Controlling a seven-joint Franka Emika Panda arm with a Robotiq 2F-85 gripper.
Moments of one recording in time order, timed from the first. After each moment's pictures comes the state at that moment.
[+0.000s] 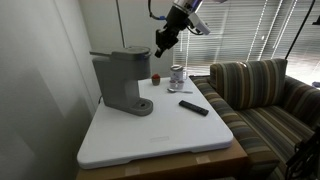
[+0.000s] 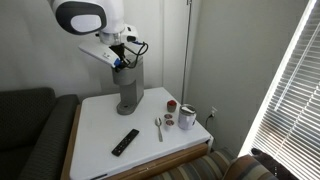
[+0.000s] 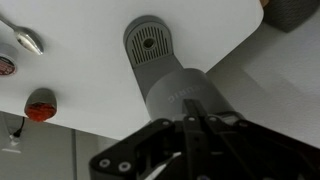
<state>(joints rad) -0.03 0.42 0.18 -1.88 0.58 2.65 -0.53</state>
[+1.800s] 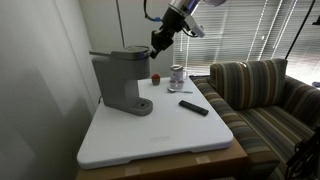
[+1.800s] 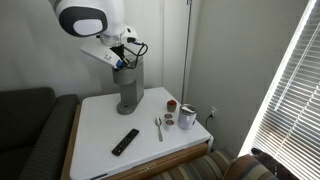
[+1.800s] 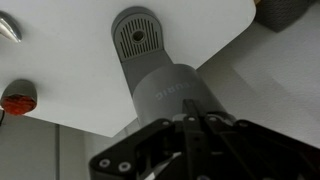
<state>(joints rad) -0.11 0.46 0.28 -1.85 0.58 2.67 -0.58</state>
